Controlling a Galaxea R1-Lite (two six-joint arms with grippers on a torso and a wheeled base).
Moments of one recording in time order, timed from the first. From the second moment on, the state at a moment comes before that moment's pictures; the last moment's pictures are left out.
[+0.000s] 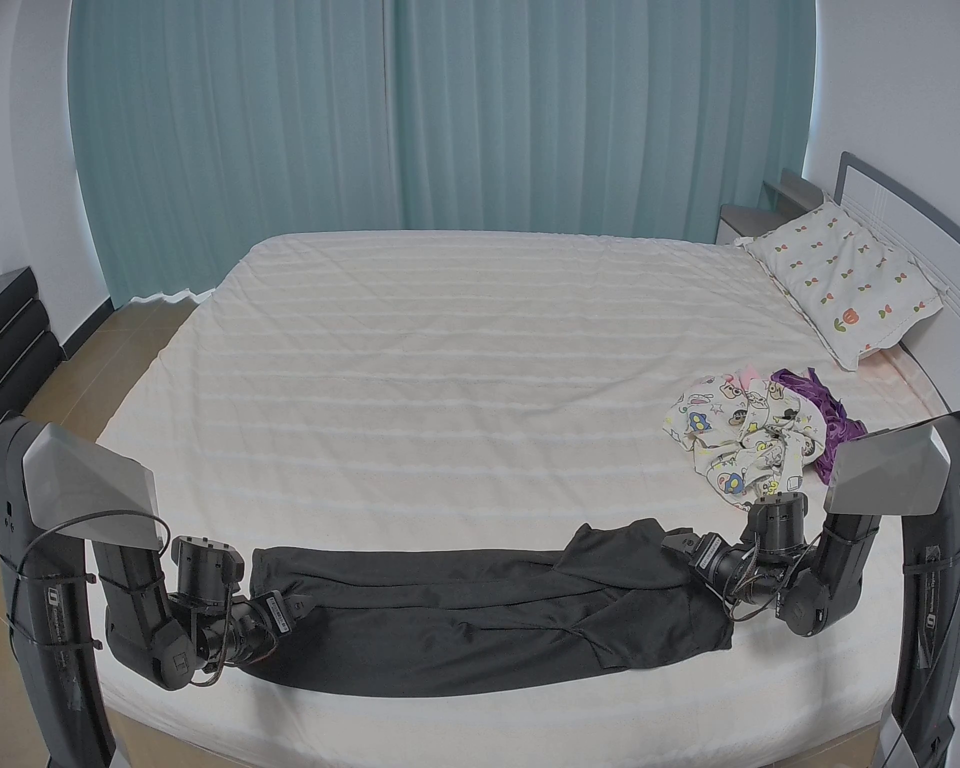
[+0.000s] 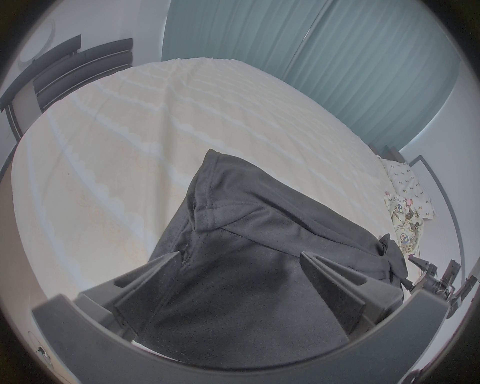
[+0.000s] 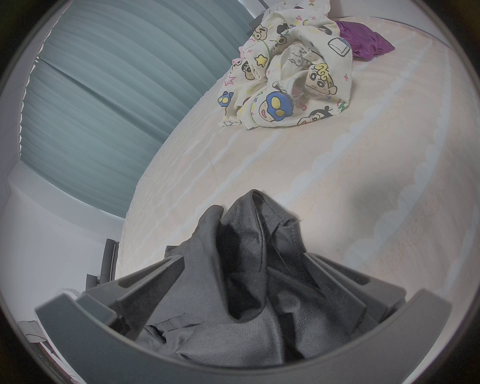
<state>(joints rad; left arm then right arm) -0.14 2.29 -0.29 -1.20 0.02 -0.58 0.17 2.41 -0.56 -1.22 0.10 0.81</state>
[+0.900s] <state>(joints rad) -0.12 2.28 -0.34 -1.20 0.11 -0.58 0.17 2.41 -0.56 -1.23 0.10 0.81</state>
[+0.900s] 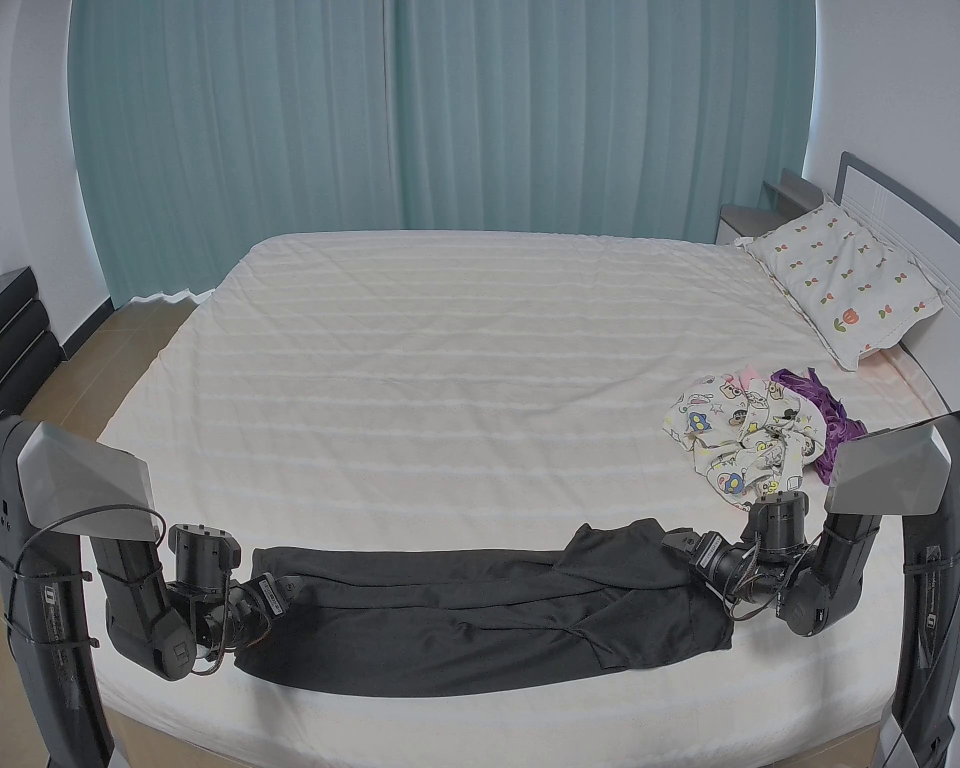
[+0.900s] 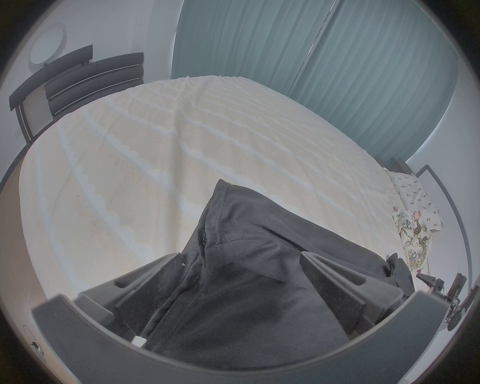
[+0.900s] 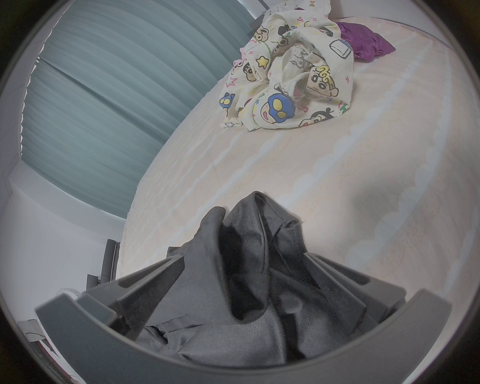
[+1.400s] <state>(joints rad) -0.10 2.35 -0.39 -1.20 0.14 -0.62 0.17 2.40 -0.55 -1.24 0.10 0.81</state>
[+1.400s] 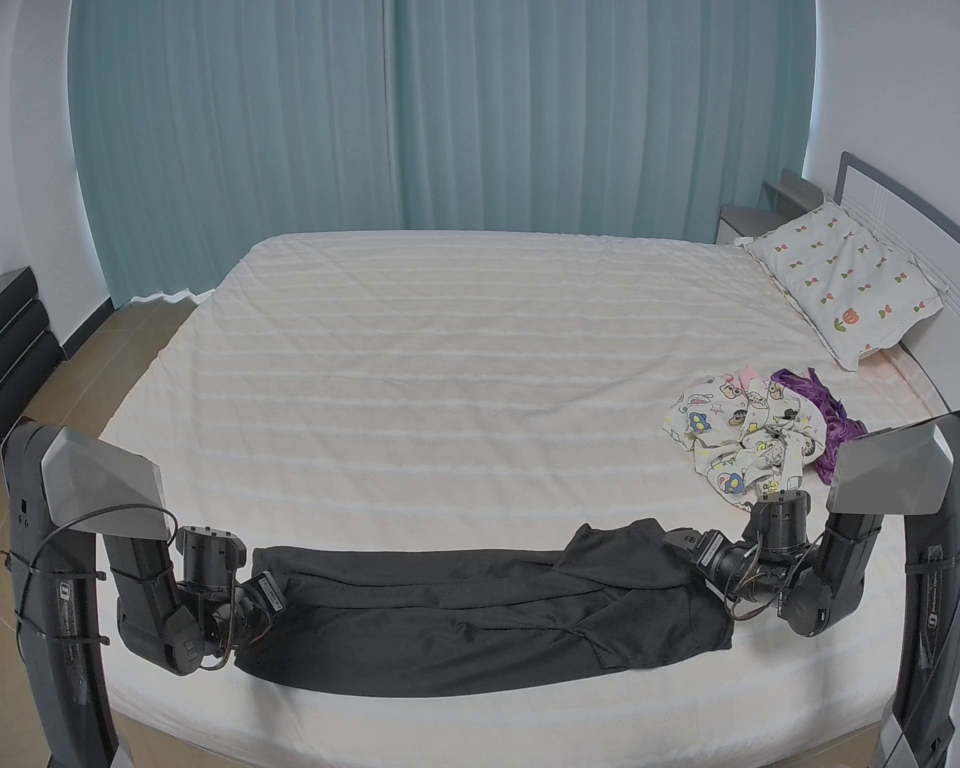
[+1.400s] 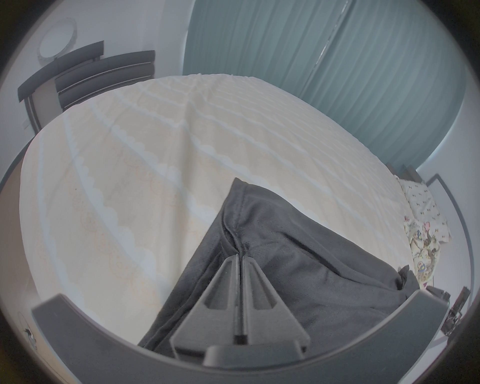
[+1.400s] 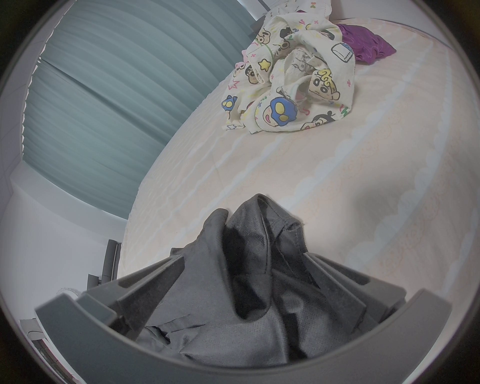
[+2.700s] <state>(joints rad) -0.01 2.25 -0.30 -1.25 0.06 -0.76 0.27 2.37 -0.59 -1.11 0.09 0.82</state>
